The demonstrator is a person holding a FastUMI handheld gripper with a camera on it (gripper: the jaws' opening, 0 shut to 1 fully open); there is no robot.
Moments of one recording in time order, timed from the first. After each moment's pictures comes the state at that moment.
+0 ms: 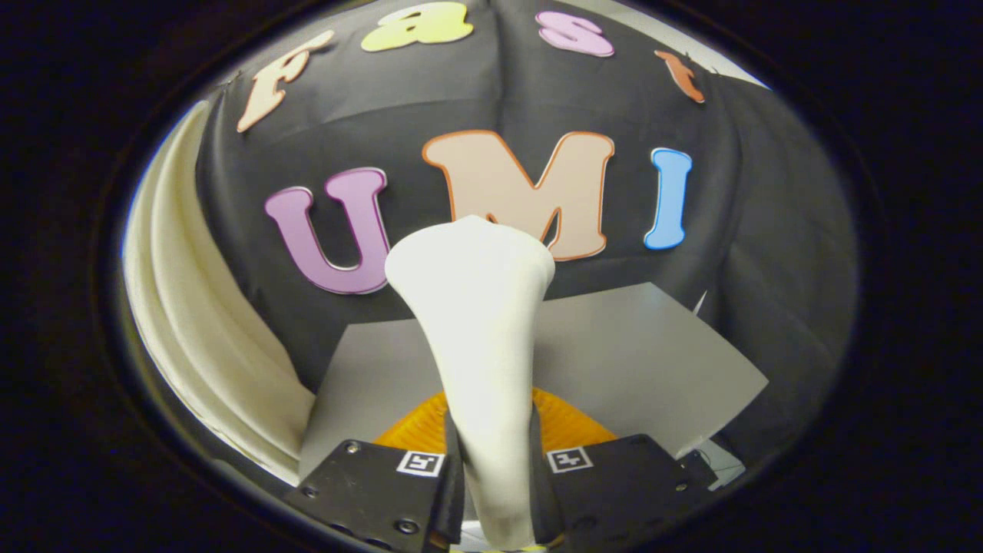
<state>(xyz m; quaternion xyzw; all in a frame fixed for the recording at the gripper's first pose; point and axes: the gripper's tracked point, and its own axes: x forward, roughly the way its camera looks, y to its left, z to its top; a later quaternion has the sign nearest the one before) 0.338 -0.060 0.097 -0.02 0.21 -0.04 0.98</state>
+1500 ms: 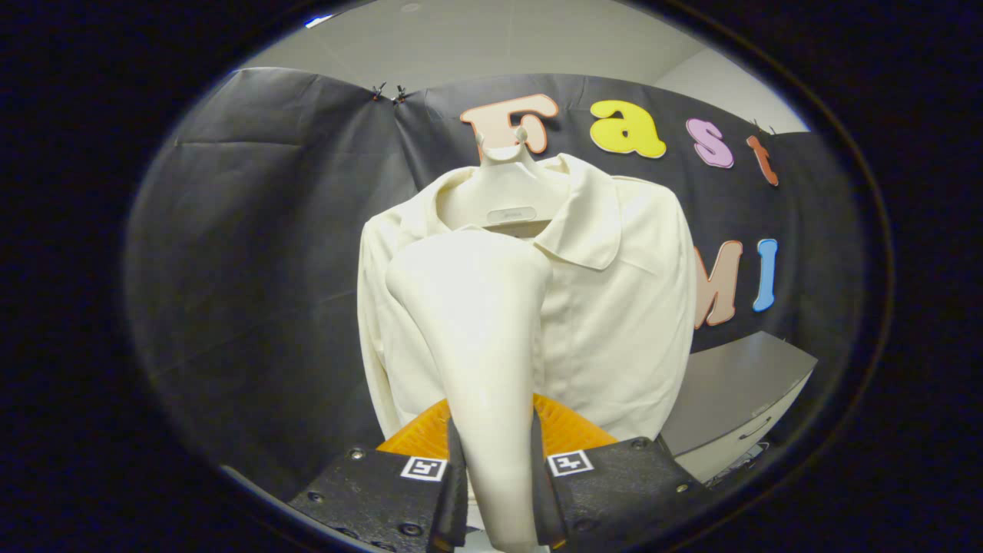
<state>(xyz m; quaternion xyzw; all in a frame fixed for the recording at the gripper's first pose) 0.158 0.354 0.105 -0.04 0.08 0.12 0.99</state>
